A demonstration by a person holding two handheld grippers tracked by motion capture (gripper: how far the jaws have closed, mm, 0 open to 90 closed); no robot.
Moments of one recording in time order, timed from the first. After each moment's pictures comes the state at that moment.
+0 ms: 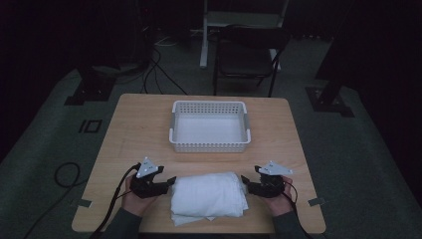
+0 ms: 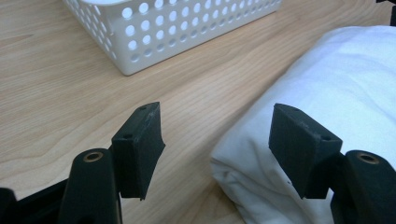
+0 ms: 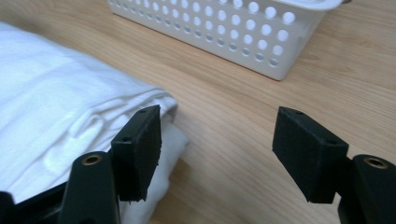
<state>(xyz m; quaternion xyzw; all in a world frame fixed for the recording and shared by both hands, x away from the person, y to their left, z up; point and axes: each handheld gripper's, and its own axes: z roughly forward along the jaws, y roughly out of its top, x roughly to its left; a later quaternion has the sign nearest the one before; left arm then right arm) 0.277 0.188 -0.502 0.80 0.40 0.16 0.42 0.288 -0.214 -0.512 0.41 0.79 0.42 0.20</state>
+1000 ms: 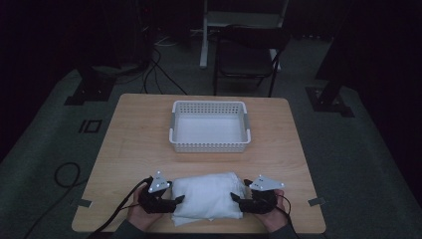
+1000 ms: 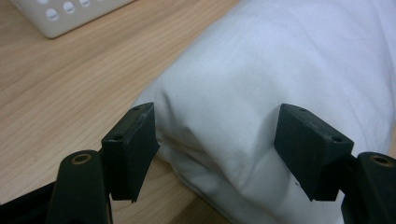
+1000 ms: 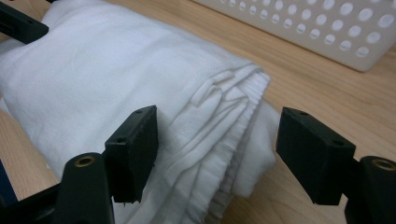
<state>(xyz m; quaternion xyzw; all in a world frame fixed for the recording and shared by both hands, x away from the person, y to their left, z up) 0.249 0.162 -0.520 0.84 0.36 0.12 0.38 0.251 -0.189 -0.517 0.35 0.82 0.43 0.15</state>
